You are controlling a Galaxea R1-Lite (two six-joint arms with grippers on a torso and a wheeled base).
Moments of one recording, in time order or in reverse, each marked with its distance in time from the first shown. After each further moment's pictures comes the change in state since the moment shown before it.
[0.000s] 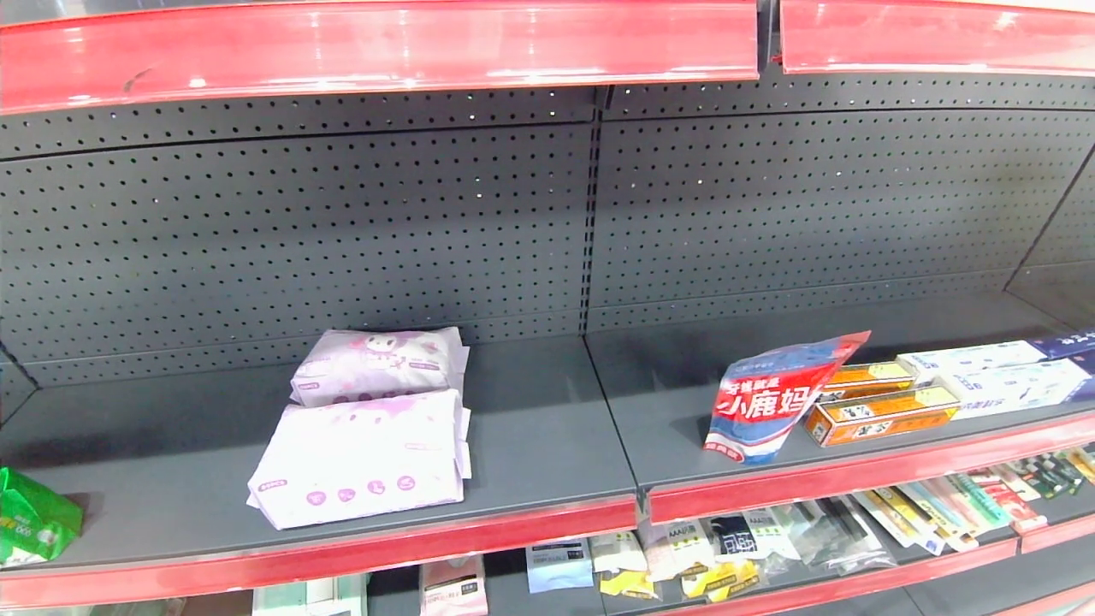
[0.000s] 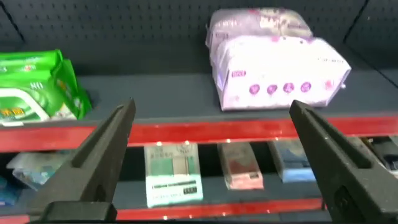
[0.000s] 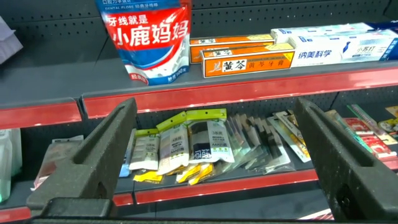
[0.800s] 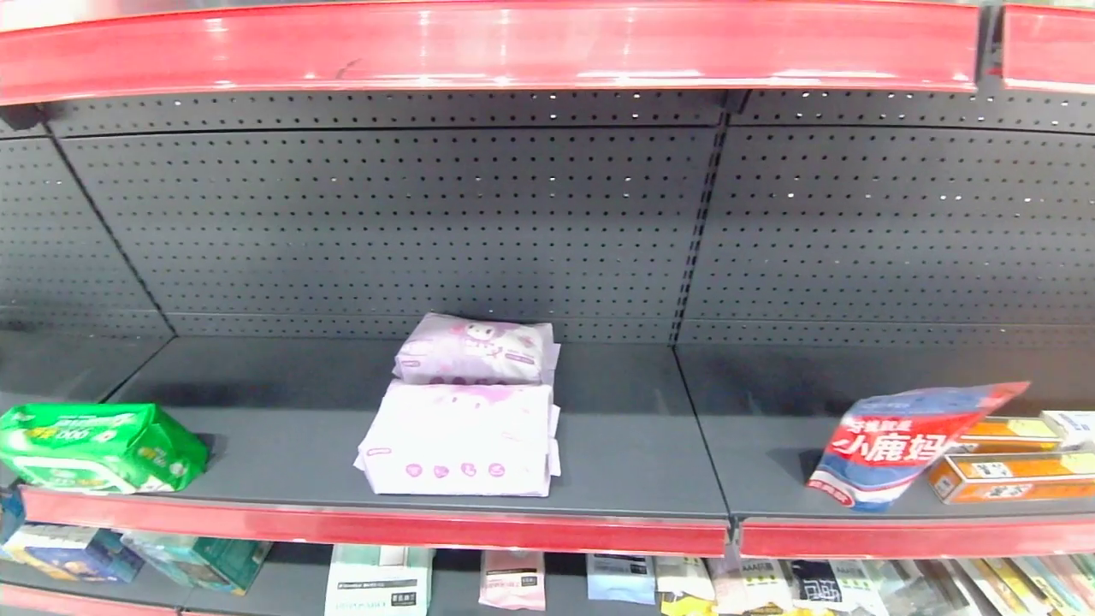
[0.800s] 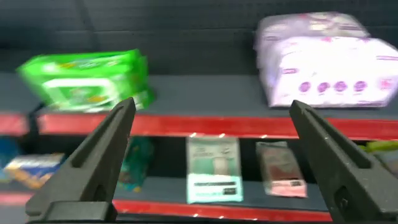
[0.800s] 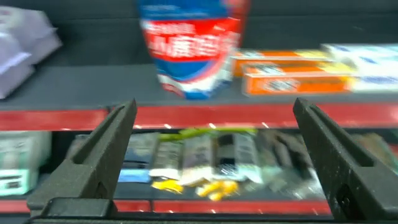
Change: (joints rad) left arm 0.000 -0.014 0.040 -0.053 -0.008 0.078; right arm 0.000 0.000 0.000 0.001 -0.002 -0.005
